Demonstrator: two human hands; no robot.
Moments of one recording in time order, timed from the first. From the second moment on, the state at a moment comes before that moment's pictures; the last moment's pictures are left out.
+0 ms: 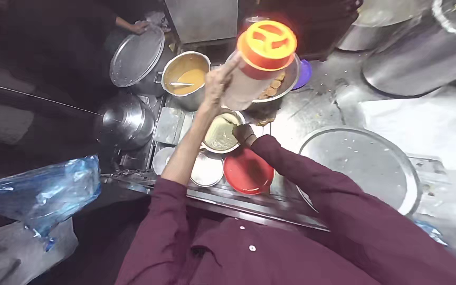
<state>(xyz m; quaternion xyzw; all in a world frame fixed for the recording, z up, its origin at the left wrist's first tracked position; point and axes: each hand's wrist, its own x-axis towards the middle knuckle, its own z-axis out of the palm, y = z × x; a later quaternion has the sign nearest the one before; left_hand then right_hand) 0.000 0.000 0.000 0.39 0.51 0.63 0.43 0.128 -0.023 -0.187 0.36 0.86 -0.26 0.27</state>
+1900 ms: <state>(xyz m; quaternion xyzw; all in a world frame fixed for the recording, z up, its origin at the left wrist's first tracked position) -0.137 -0.142 -0.091 0.57 0.80 0.11 0.13 0.095 -0.027 -0.198 0.47 0.76 -0.39 0.24</state>
